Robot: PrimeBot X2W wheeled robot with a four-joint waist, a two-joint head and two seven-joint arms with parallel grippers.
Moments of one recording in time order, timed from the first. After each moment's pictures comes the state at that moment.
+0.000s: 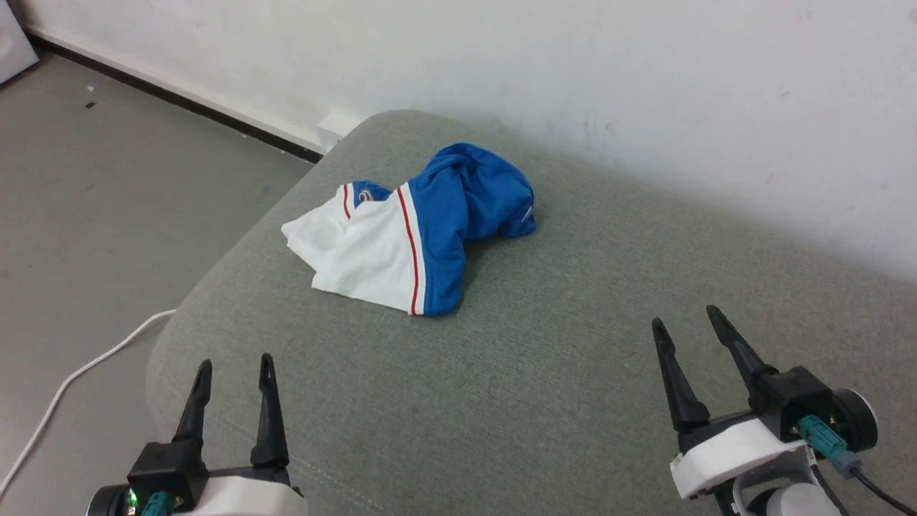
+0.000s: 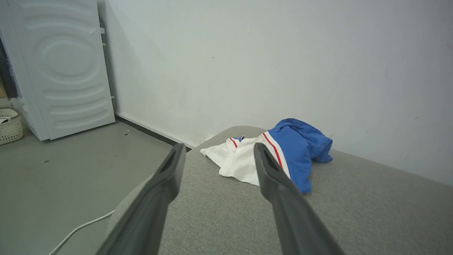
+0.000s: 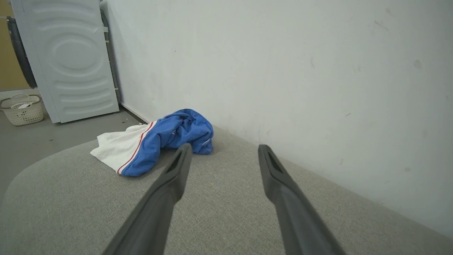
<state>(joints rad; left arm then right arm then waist) 0.12 0.06 0.03 -0.04 -0.12 0.04 -0.22 -0.02 -0.05 0.07 0.11 0.04 0.13 -0.20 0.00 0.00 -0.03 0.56</state>
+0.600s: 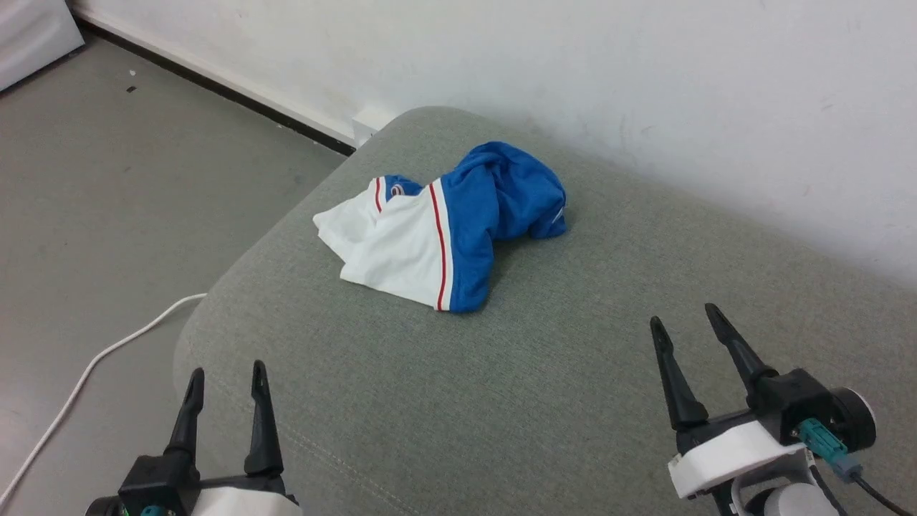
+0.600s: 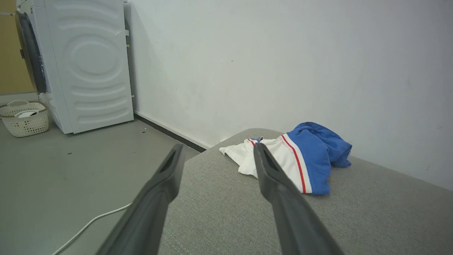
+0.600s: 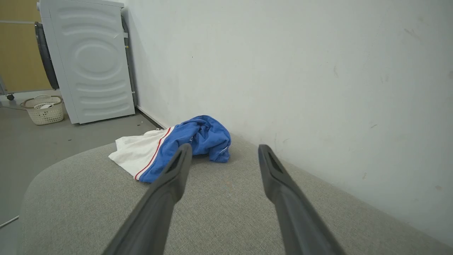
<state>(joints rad) 0.14 0.06 0.04 -0.04 -0.13 0.04 -0.26 -0.02 -0.05 0.07 0.11 0.04 0.13 -0.22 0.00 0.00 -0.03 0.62</state>
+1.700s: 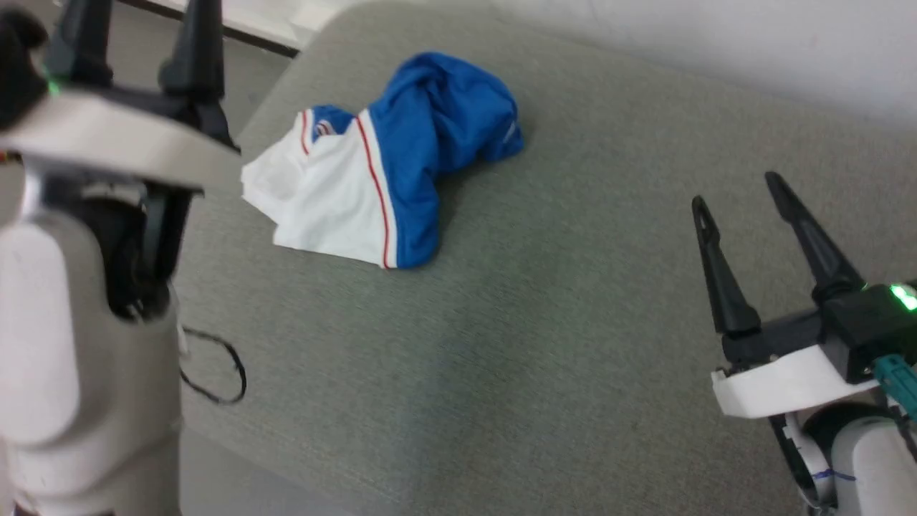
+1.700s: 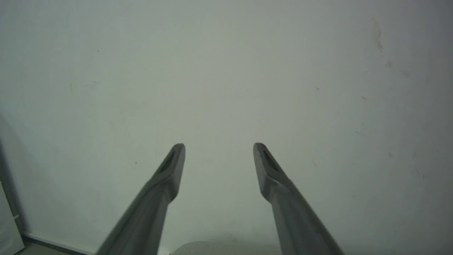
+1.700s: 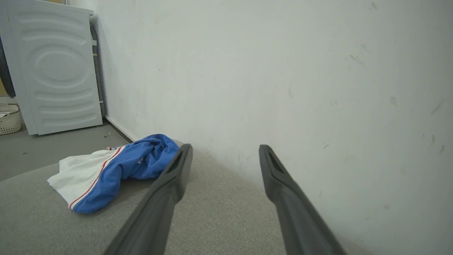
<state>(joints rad) -0.64 0.20 0.01 -0.16 -0.33 -0.07 0.16 -0.12 -0.11 0.07 -0.27 -0.06 0.13 -0.02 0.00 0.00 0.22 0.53</state>
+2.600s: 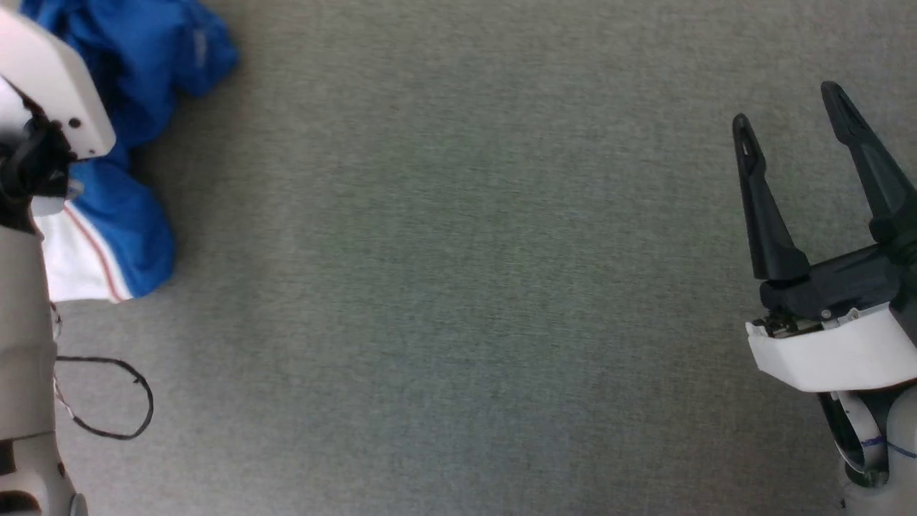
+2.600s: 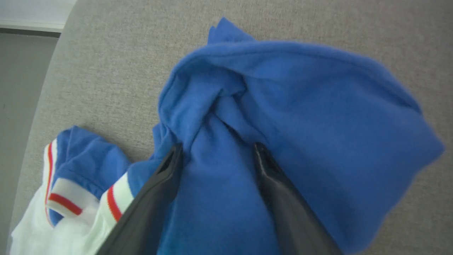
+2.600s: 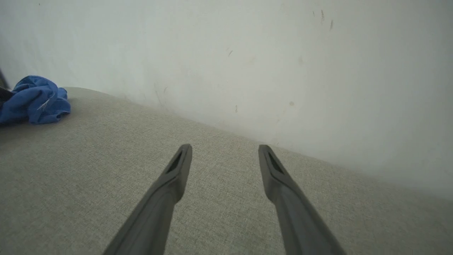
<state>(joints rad) -0.88 0.43 0.02 0.39 -0.37 0.00 0.77 -0.24 -0.18 0.08 -0.40 0.00 0.13 0.02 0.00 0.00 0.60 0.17</state>
